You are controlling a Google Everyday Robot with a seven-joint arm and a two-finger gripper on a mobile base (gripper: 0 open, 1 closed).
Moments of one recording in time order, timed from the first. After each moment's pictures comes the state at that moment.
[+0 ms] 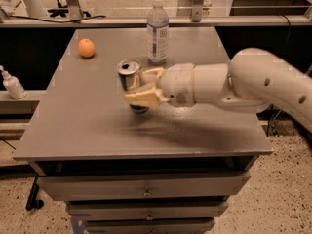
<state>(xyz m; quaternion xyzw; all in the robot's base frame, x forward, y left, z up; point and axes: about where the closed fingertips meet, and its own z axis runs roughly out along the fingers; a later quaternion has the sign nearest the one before) 0.518 0.055 0.902 -0.50 0.61 0.36 0.50</state>
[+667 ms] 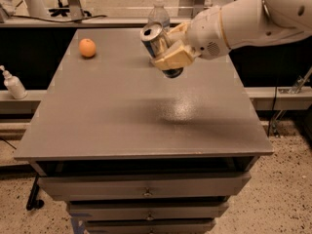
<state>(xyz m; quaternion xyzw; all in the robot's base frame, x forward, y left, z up) 0.566 -0.019 0.967 -0.60 0.62 0.21 0.46</state>
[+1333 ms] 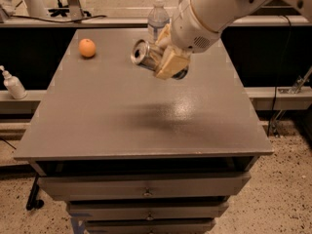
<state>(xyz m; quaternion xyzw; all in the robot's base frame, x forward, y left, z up) 0.548 -0.014 0.954 -0.73 0.60 0.07 0.31</state>
